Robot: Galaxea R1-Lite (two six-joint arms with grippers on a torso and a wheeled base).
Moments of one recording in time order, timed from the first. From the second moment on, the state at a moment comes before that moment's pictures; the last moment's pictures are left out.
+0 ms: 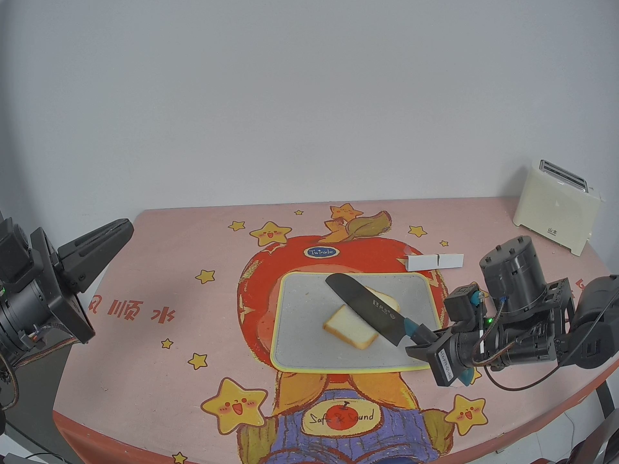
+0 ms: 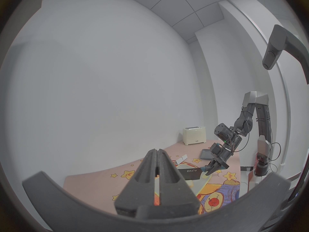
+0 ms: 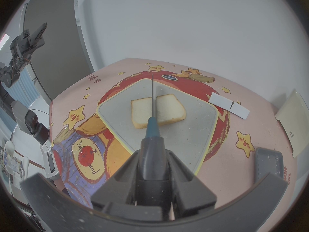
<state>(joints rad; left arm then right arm) -0.28 1.13 -0.34 -0.95 -0.42 0.03 0.67 1.67 -0.71 -0.16 -0.03 0.03</state>
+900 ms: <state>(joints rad) -0.28 1.12 -0.33 -0.96 -0.41 0.04 0.67 1.61 -0.72 -0.16 -0.03 0.03</state>
